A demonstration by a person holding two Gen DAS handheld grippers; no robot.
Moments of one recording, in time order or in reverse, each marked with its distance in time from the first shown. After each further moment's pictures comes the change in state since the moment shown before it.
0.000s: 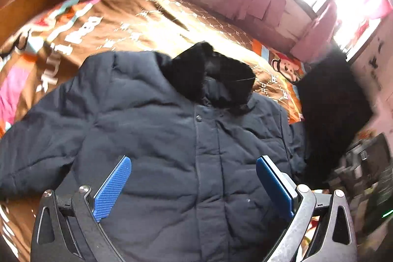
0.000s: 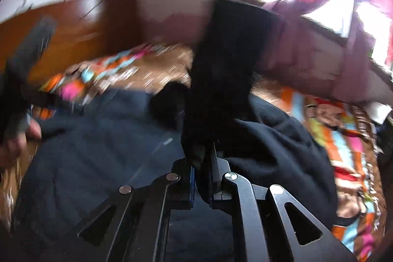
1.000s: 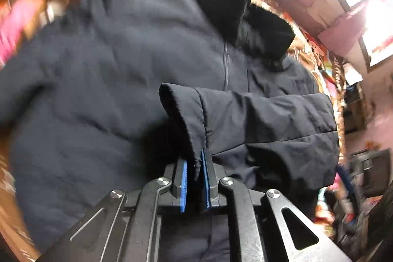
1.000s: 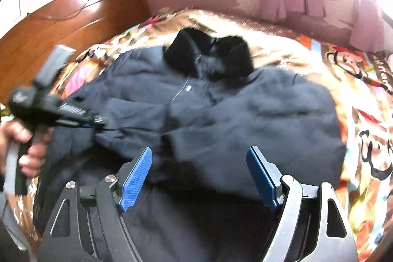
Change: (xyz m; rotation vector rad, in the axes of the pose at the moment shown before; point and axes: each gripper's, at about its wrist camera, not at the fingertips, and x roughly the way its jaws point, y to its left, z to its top) left arm 0.067 0.005 -0.052 -0.100 0.153 0.115; right arm 0.000 -0.035 -0.070 0.174 0.158 0.126
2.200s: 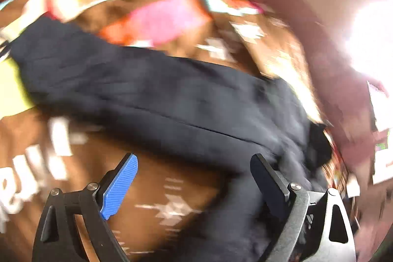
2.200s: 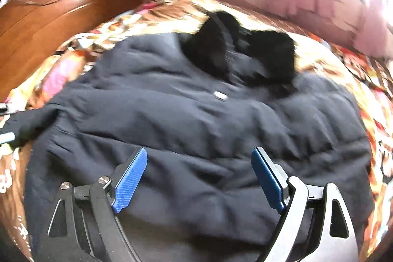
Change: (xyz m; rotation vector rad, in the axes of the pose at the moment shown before) left arm -0.108 0.263 -0.035 -0.605 -0.227 0.069; right arm 0.117 0.120 0.040 -0.029 0.064 -0.070
